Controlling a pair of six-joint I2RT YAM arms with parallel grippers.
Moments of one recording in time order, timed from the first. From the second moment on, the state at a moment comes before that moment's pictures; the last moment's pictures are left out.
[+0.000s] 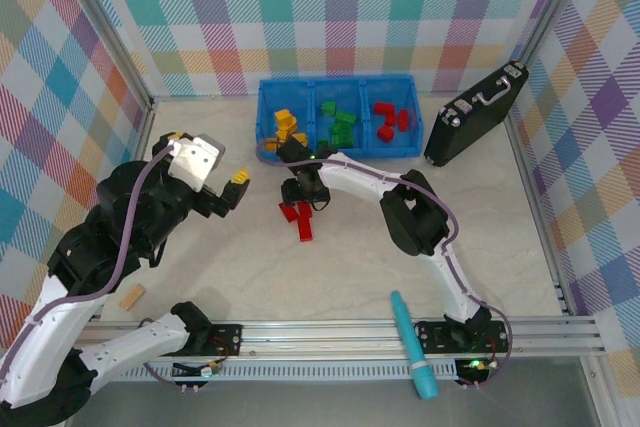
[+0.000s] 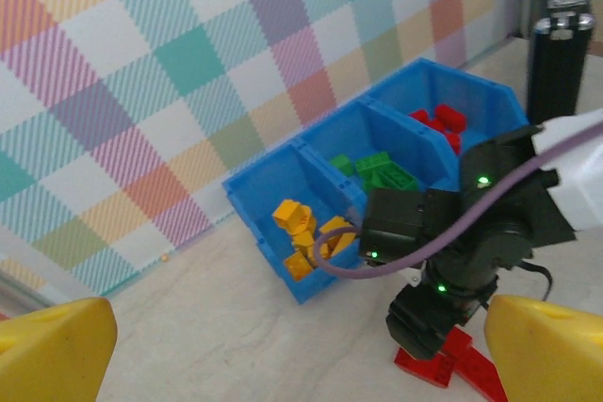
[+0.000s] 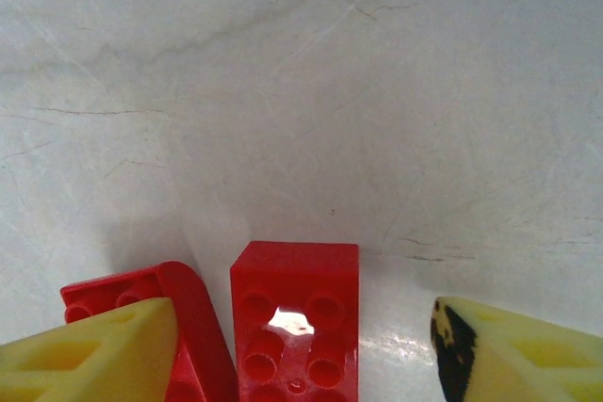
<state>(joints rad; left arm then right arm) -0.73 0.80 1.38 -0.84 -0.33 0.26 0.83 2.28 1.88 -0.83 0.03 0.57</state>
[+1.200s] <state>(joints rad) -0.73 1.07 1.50 -0.89 -0.20 0.26 0.64 1.92 1.63 -0.93 0.12 0.49</state>
